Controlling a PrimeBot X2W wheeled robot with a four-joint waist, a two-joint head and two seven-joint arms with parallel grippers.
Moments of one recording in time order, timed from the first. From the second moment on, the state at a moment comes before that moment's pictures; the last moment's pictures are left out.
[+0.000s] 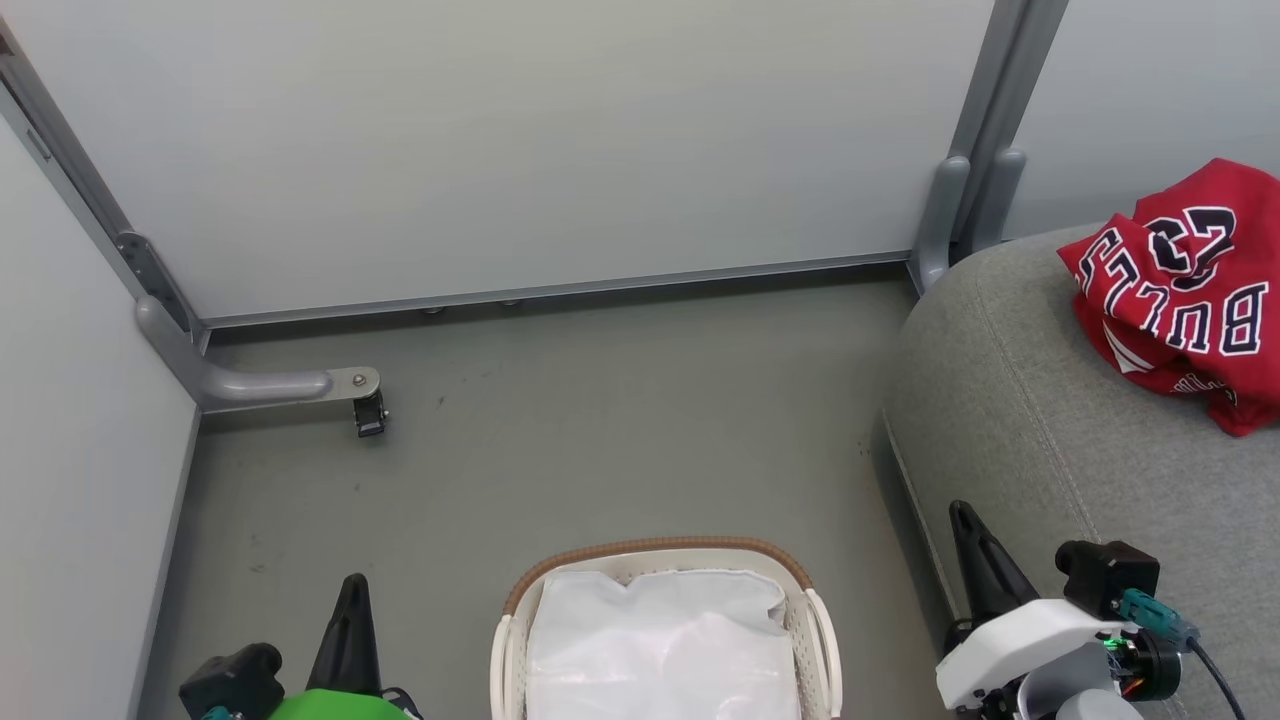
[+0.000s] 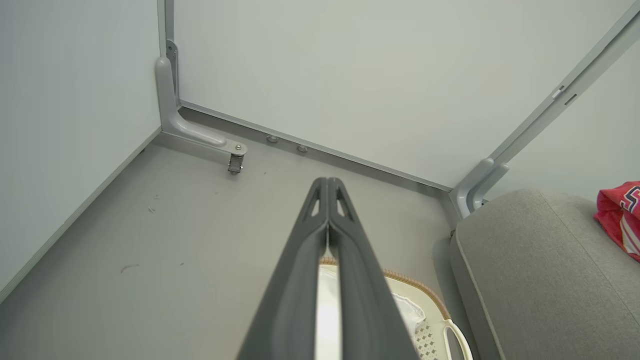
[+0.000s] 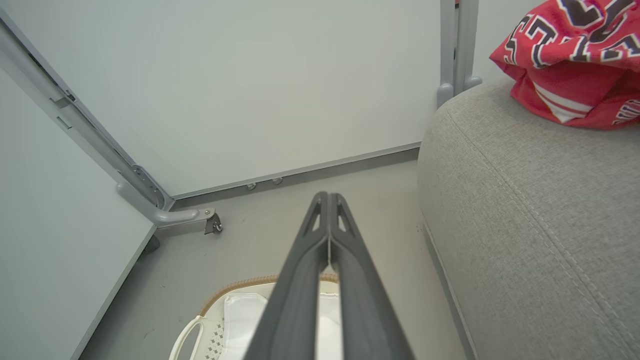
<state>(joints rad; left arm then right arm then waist) 0.05 0.05 -0.09 0.31 -0.48 -0.06 -0.22 -0.08 -0.04 0.09 0.35 0.36 0.13 -0.22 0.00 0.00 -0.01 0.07</state>
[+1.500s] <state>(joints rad) -0.03 0.05 0.02 0.28 -1.11 -0.10 -0.03 -0.09 -0.04 -0.02 0.30 1.06 0.13 -0.03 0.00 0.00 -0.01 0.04</state>
